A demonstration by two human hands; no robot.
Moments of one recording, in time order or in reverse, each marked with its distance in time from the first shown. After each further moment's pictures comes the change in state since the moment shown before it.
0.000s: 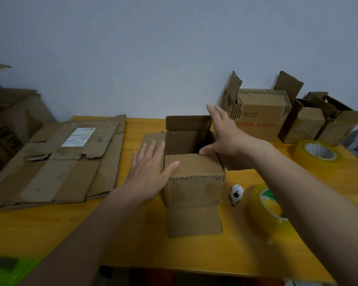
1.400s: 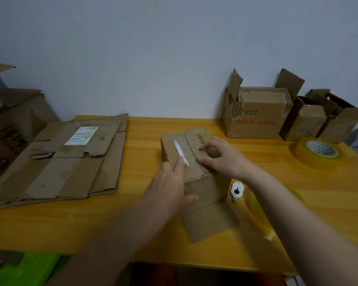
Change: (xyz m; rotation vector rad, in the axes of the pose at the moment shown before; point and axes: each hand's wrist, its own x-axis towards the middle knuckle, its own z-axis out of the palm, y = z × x) left_hand -0.045 0.051 0.000 0.023 -0.158 0.009; right_hand -0.040 0.002 0.036 0.246 -0.026 0.094
